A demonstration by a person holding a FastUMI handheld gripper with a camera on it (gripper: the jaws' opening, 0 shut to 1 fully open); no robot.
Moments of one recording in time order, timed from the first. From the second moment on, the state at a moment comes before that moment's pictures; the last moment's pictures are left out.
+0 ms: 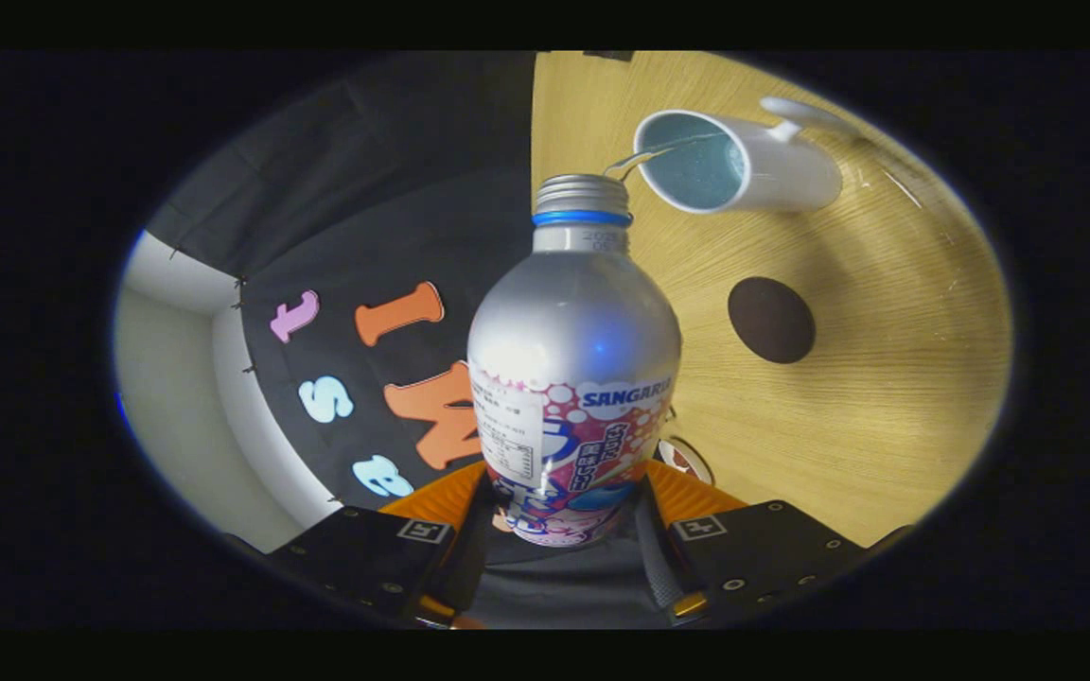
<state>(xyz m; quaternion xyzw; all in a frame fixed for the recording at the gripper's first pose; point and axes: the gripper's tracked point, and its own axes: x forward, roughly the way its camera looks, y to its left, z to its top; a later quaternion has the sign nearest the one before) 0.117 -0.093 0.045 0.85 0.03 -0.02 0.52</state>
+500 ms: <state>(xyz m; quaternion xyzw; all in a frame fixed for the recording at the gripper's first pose) 0.121 -0.099 0.051 0.87 0.02 -0.02 0.49</state>
